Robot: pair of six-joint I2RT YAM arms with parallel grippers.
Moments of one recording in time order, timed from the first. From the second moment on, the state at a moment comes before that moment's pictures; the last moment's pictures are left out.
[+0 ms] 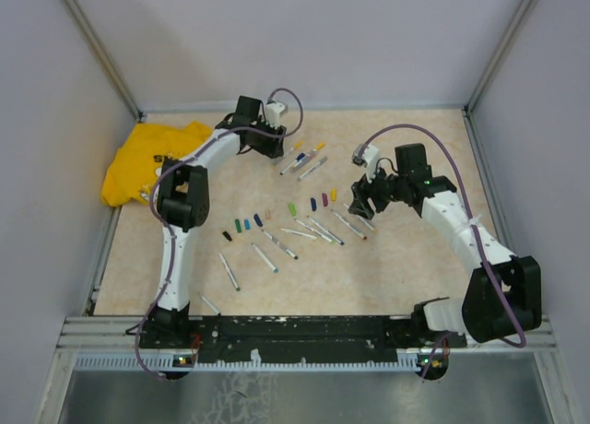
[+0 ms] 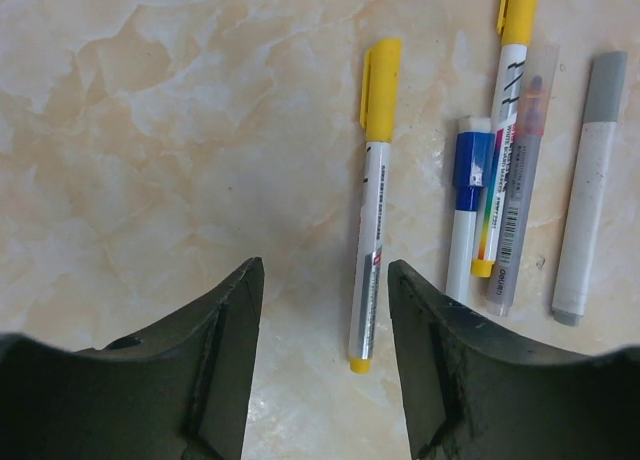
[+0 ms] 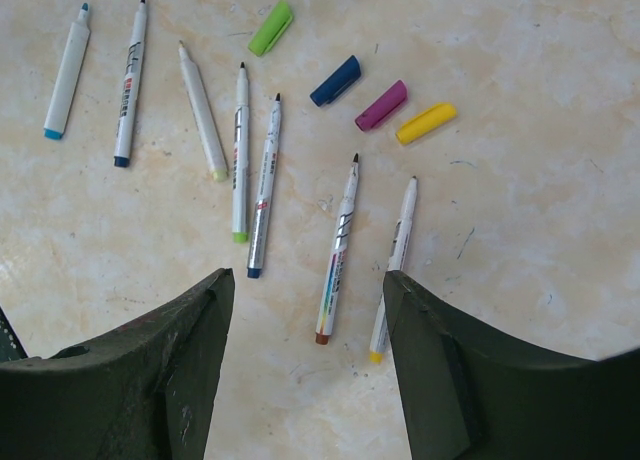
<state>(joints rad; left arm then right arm) -0.33 2.38 1.98 -0.39 0.31 0.22 0.23 1.30 0.97 -0.50 -0.62 -0.45</state>
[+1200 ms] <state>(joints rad) -0.35 2.25 1.75 -0.41 0.18 0.19 0.23 1.31 0.97 -0.50 -0.62 -0.45</state>
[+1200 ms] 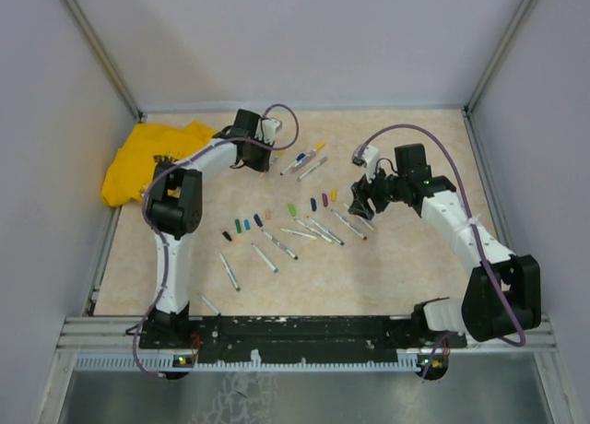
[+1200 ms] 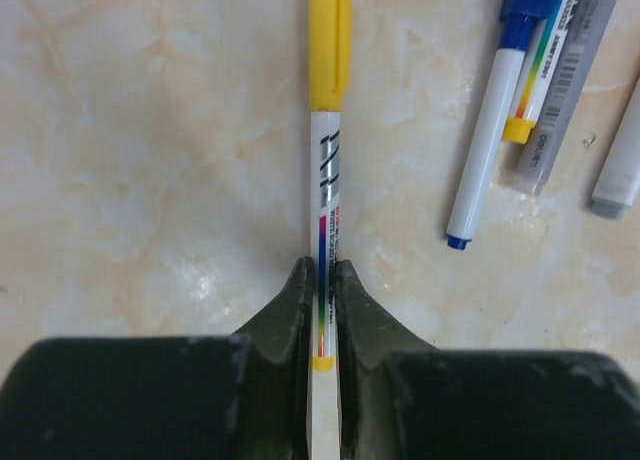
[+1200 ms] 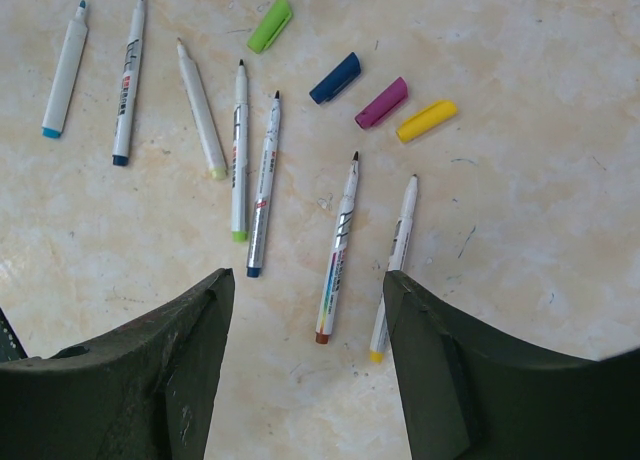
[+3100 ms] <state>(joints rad) -0.37 1.98 1.34 -0.37 0.02 -0.06 0.23 1.31 0.97 -0.51 -0.62 -0.45</state>
